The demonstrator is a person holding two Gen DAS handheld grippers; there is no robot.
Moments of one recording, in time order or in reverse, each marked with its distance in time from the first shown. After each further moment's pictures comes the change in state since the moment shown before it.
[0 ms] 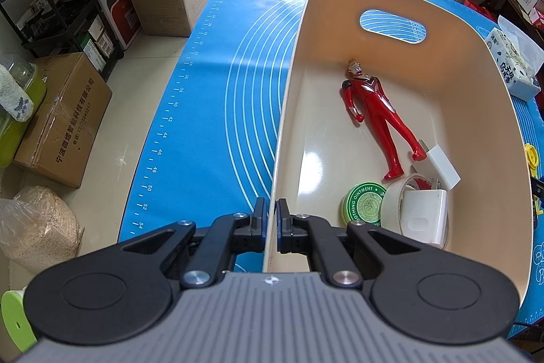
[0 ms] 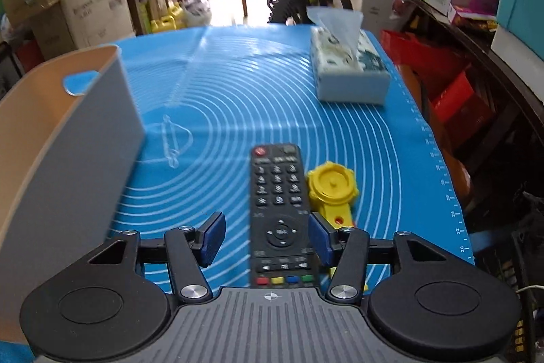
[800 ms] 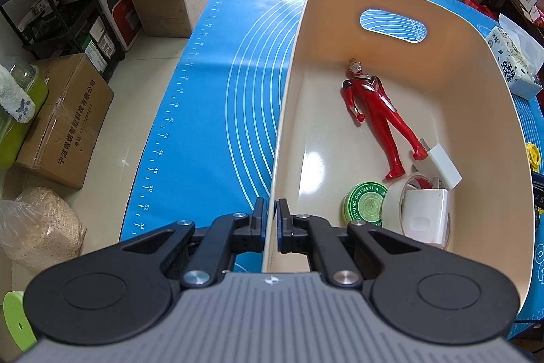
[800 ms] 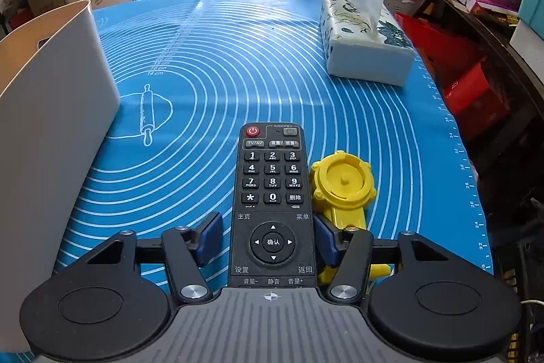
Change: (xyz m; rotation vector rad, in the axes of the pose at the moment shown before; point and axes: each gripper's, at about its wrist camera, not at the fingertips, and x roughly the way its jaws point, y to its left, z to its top) left arm -0.001 -0.001 0.000 0.007 0.000 0.010; right arm 0.043 0.002 0.004 -0.061 0.063 -0.017
